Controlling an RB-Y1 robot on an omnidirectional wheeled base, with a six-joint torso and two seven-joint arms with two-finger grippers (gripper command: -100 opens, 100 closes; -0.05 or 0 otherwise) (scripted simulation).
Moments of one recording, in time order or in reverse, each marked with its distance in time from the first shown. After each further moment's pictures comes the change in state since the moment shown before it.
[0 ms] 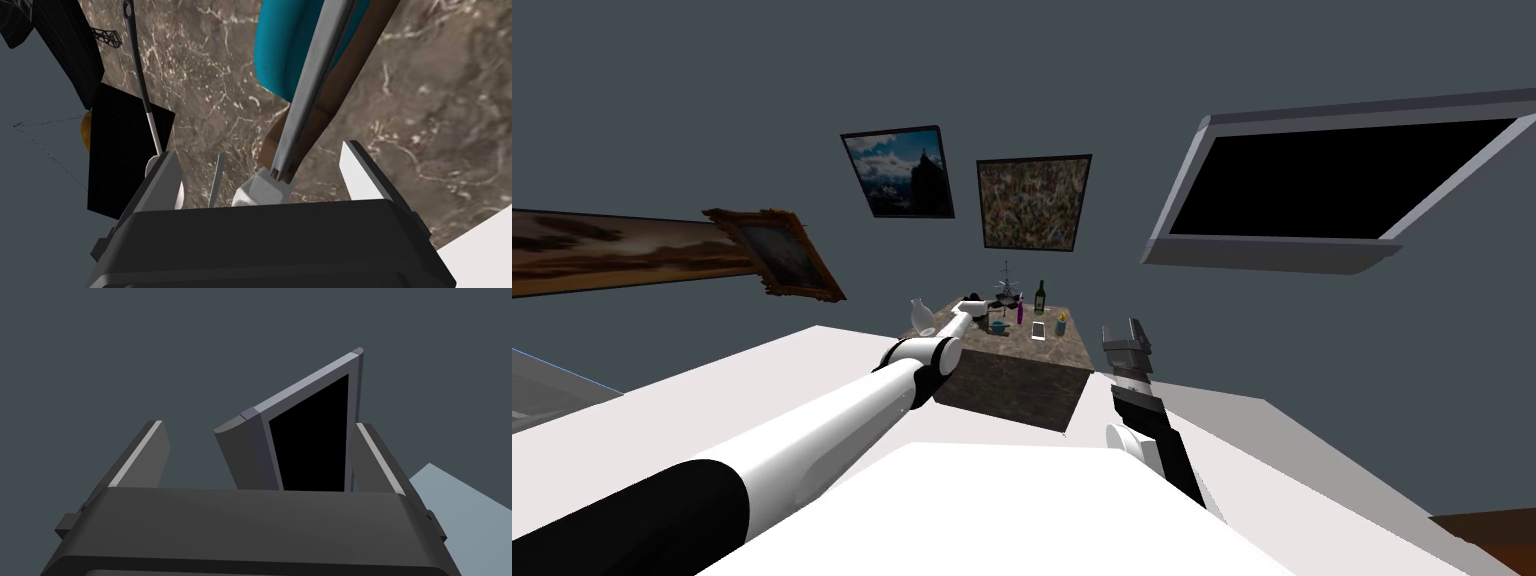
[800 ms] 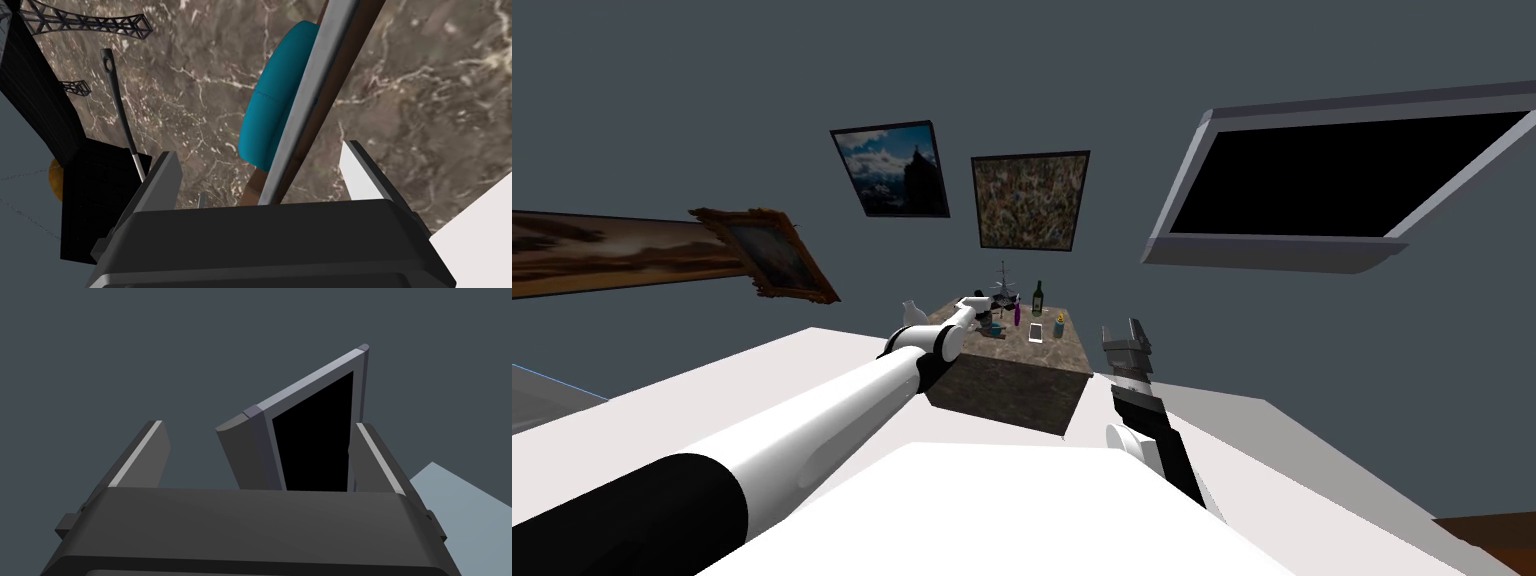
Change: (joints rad) left arm -0.117 0.008 0.021 0.158 0.019 0.102 0.012; right arm 0.000 0.000 0.000 0.000 0.000 0.000 0.000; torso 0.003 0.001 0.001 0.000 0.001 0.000
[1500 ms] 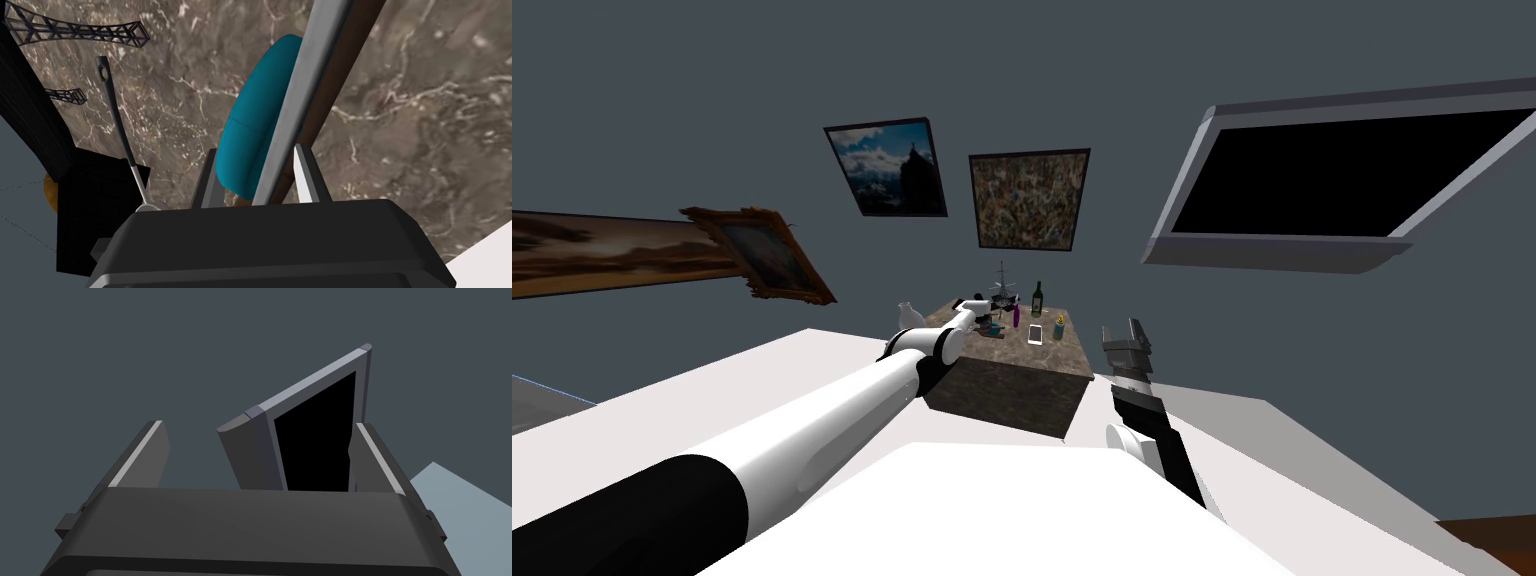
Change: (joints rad) left arm 0.027 -0.004 -0.007 0.014 0.004 -0.044 -0.002; right arm 0.000 0.000 0.000 0.000 0.000 0.000 0.000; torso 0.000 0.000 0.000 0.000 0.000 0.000
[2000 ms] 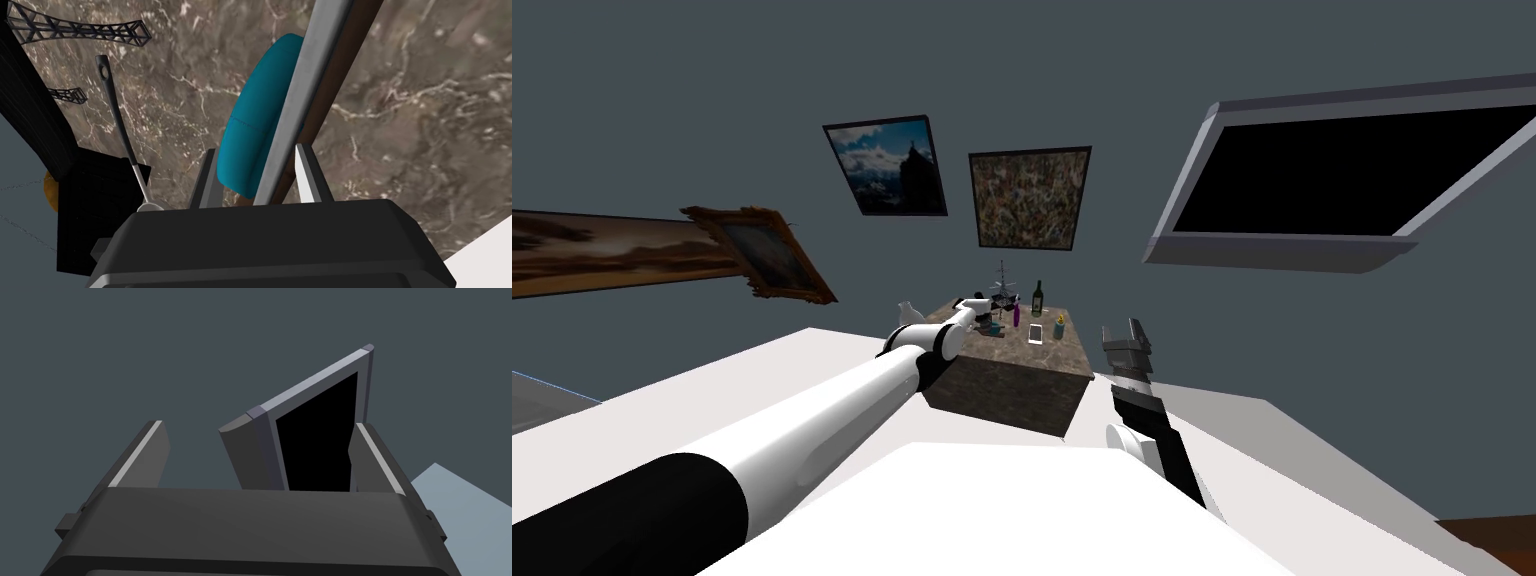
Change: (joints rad) left arm -0.037 0.012 0.004 0.053 0.000 -0.012 0.002; right arm 0.000 0.000 0.000 0.000 0.000 0.000 0.000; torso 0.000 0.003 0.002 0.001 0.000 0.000
